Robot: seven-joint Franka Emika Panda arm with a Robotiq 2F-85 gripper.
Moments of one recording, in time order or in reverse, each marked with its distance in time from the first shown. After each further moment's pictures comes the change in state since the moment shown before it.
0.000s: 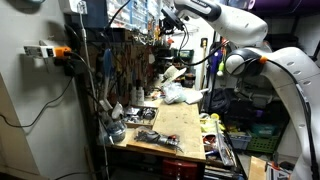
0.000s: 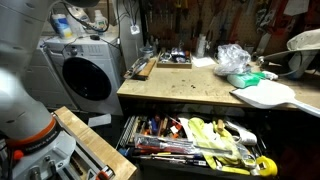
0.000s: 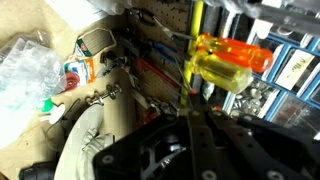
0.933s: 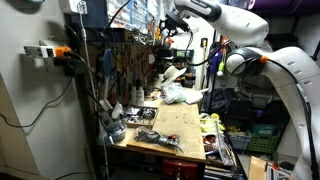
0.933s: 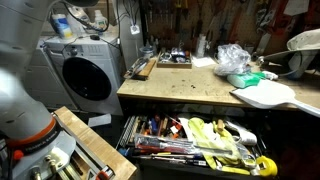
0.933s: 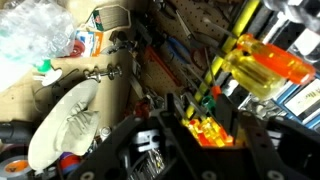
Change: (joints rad) arm -0.009 -0.006 0.003 0.000 -0.055 -0.041 -0.274
